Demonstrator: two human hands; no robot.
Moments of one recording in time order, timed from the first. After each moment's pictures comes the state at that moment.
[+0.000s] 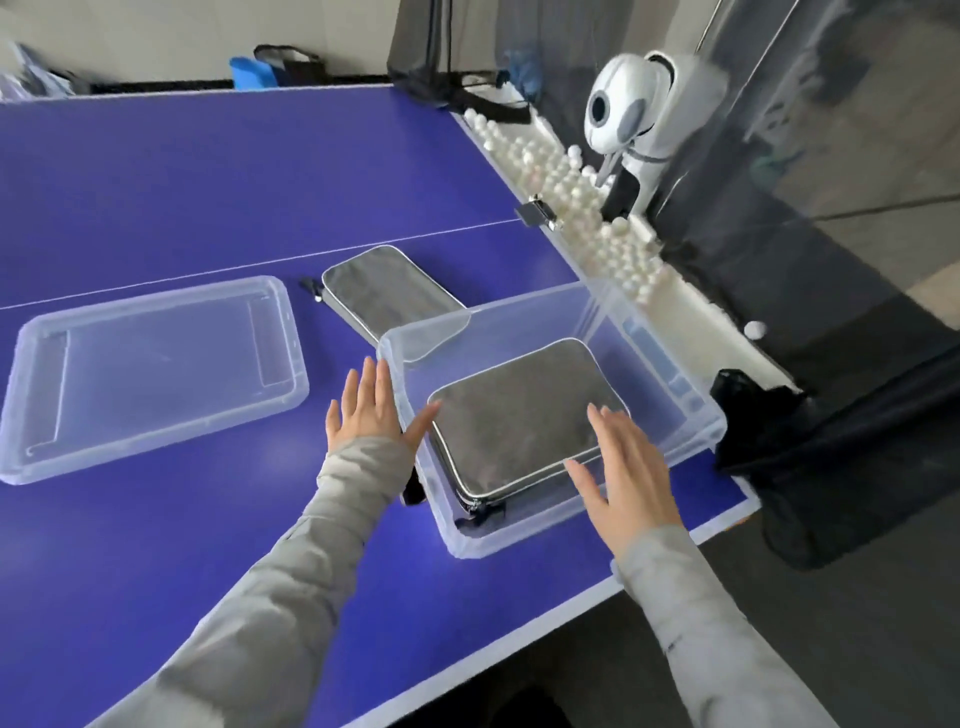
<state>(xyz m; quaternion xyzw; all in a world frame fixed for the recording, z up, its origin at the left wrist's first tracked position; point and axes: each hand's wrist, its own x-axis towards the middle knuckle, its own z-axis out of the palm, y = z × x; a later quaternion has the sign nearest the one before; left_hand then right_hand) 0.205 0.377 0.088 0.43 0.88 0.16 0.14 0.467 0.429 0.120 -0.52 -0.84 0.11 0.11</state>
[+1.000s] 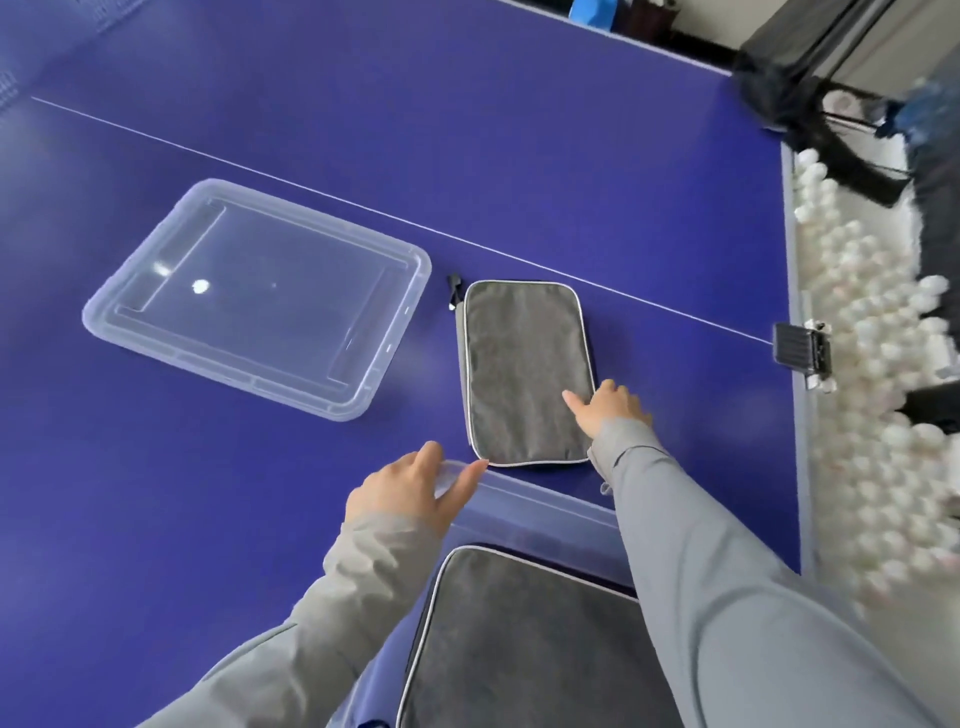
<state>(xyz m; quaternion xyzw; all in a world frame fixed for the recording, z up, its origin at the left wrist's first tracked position) 0.162 0.497 0.072 0.13 0.96 0.18 0.19 0.152 0.760 -0.009 -0.44 -0.86 0.14 -0.21</state>
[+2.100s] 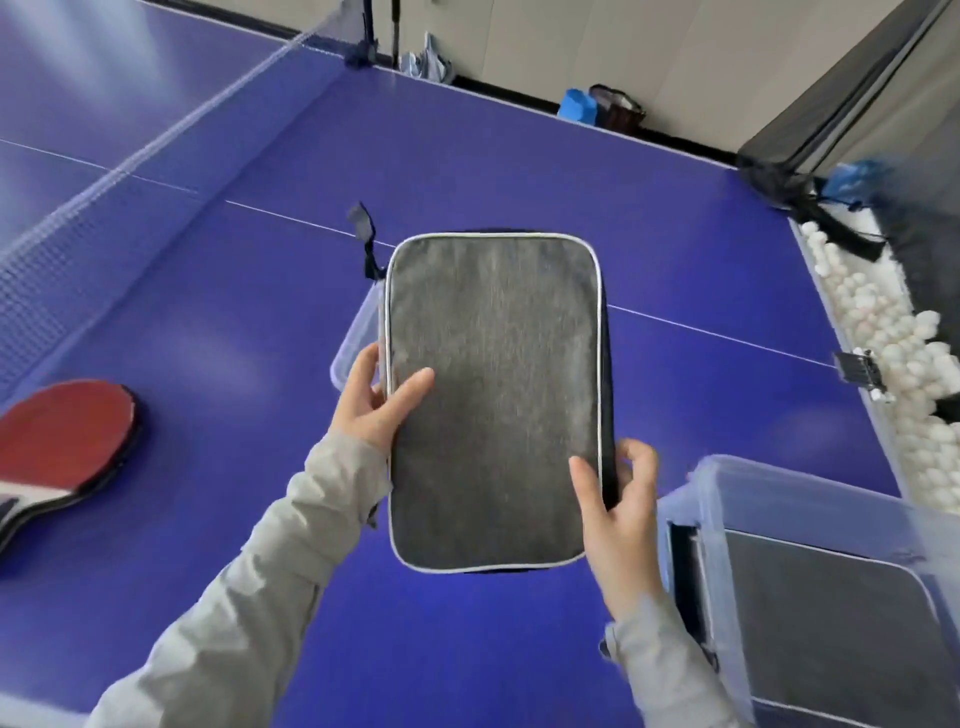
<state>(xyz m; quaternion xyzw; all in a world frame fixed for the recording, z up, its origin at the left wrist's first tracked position) -0.006 0.199 0.138 0.09 0.59 0.77 0.22 0.163 0.351 0.123 -0.32 -0.73 0.55 0.27</state>
